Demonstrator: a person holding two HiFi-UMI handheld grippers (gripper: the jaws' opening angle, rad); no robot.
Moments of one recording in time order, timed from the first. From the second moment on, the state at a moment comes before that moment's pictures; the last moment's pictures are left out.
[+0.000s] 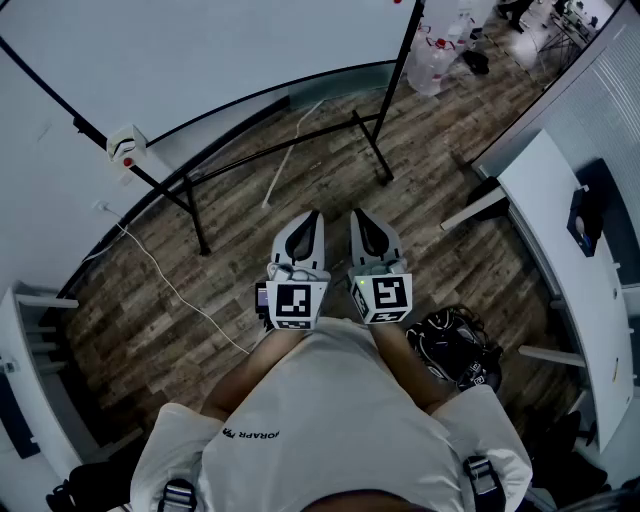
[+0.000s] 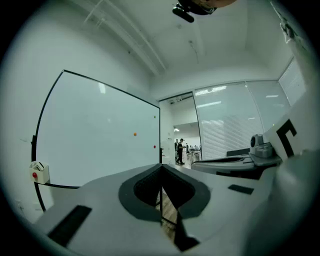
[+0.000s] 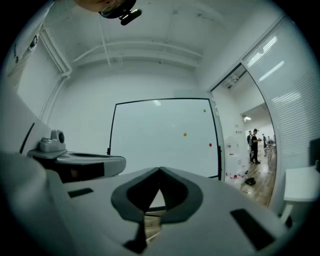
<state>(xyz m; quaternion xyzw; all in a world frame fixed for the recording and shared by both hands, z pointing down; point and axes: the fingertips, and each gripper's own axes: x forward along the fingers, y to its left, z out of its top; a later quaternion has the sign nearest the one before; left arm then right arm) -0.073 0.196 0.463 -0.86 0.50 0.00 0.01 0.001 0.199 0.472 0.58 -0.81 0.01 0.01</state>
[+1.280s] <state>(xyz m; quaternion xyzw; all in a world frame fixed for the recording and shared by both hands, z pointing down) -0.048 0.275 0.485 -0.84 0.54 -0.03 0.00 0.029 0.273 0.484 0.56 -0.83 0.03 -0.01</state>
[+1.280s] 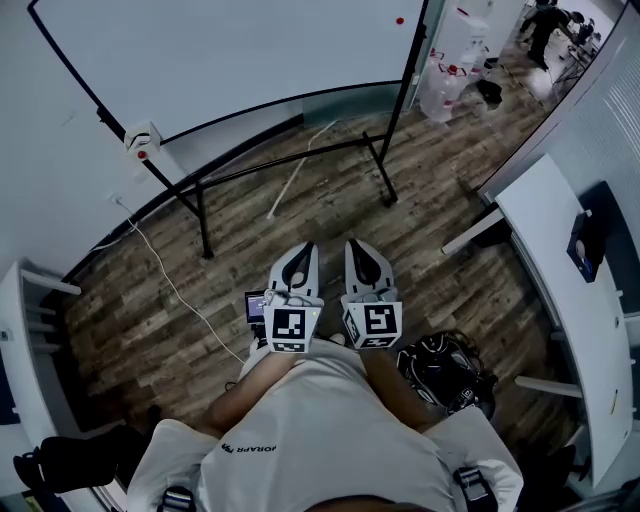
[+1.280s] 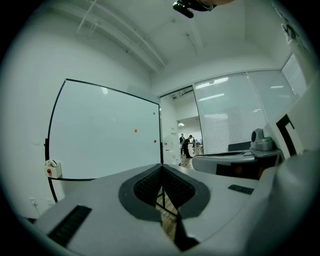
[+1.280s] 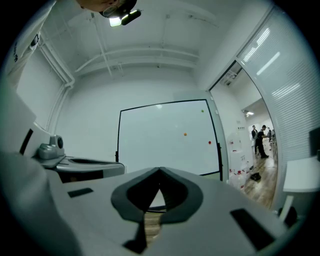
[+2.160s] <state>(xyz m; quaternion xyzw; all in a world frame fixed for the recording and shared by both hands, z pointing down) -0.030 0.063 0.492 -0.85 0.53 -0.01 0.00 0.054 0.067 0.491 0.57 -0.82 0.02 0.00</state>
